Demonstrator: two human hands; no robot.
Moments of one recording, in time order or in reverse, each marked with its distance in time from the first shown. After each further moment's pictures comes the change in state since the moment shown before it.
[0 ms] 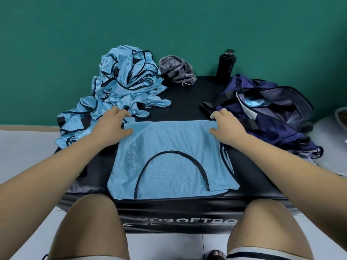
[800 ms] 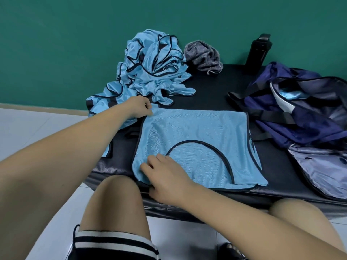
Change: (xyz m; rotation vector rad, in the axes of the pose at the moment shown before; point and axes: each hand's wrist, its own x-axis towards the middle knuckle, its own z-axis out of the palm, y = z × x) left_hand 0.046 -0.013 -0.010 -0.057 -0.308 -0.186; right_hand -0.151 -0.246 0.077 0.061 -0.121 -0.758
